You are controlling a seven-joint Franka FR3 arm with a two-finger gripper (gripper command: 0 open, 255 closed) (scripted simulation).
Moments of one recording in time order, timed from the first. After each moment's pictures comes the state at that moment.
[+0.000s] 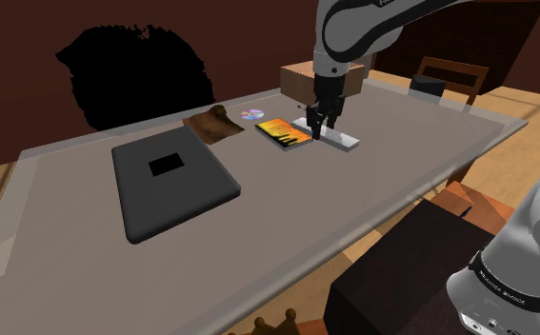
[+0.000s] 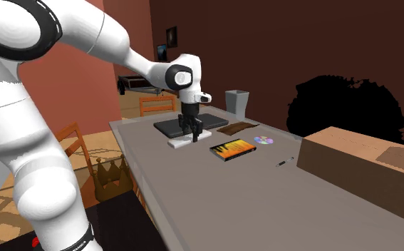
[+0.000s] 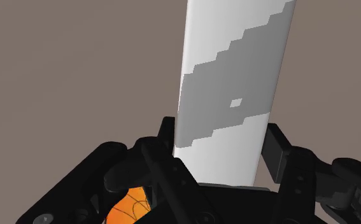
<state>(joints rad) 0.08 -0.18 0.05 -2.24 0.03 2.05 0.01</state>
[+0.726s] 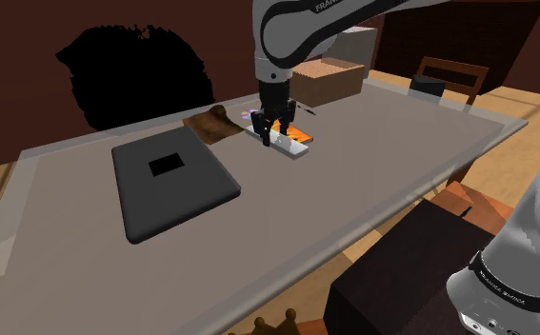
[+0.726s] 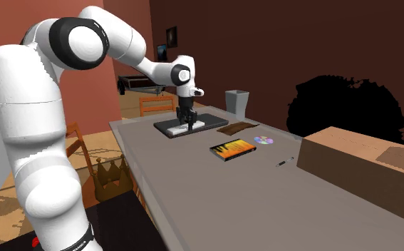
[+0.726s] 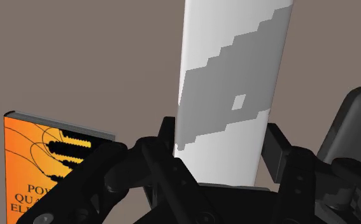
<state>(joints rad) 0.17 0.09 0.17 -1.92 0.00 2.01 0.24</state>
